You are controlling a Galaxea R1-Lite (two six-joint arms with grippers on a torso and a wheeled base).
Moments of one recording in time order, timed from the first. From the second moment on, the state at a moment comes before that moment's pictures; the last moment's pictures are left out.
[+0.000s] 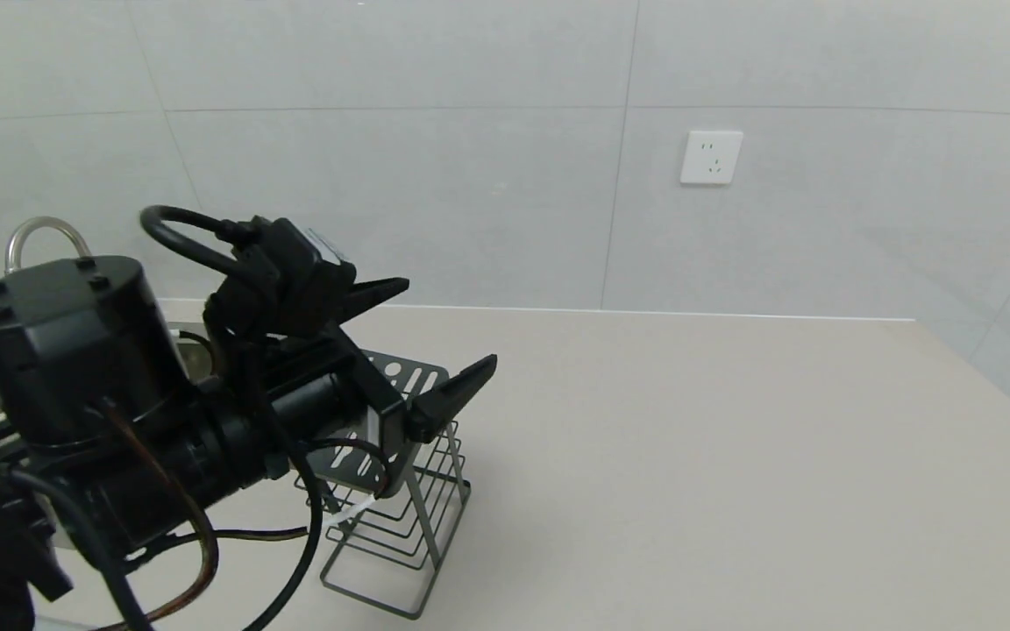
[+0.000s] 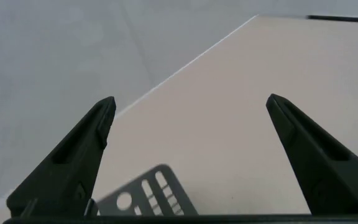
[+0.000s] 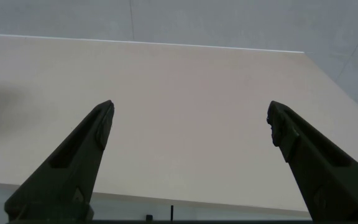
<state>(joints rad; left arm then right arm) -0.68 1.49 -0.58 -0.91 -0.12 0.28 0.00 0.01 0.00 0.00 0.02 -0.04</state>
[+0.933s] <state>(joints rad) -0.35 0.85 -0.26 -0.89 -0.52 0.15 0.00 0.01 0.00 0.00 0.02 -0.04</state>
